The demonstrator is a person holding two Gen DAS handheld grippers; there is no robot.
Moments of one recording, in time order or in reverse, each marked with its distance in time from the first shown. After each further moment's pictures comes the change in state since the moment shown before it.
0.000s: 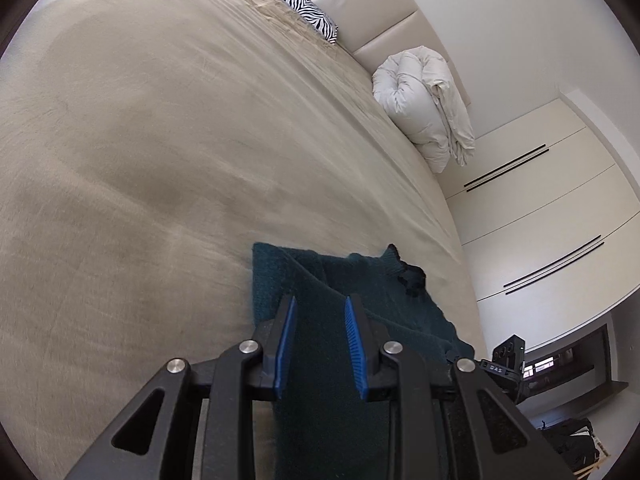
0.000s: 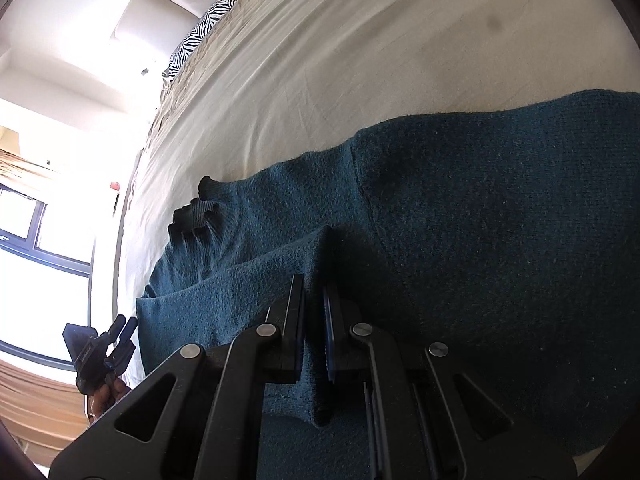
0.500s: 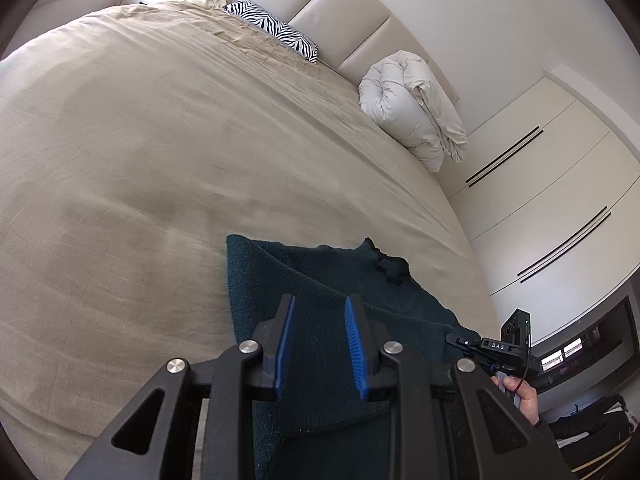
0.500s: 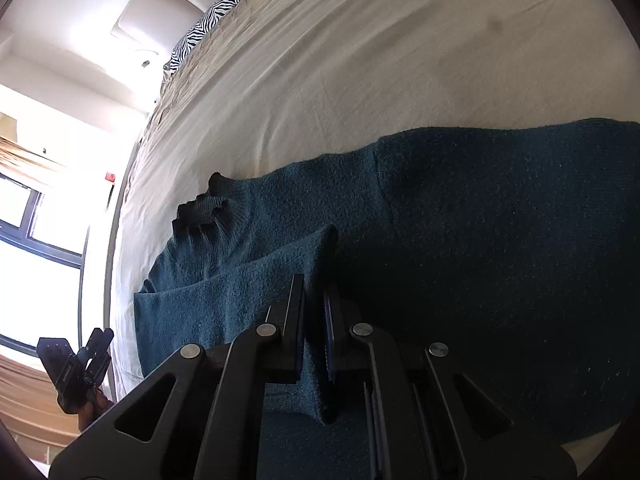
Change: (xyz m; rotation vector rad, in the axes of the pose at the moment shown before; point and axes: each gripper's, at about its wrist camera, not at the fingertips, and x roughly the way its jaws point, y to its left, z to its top) left arm -0.041 -0.048 -0.028 0.107 -0.085 0.038; right arm 0.011 0.017 0.002 -0.044 0.008 -0.032
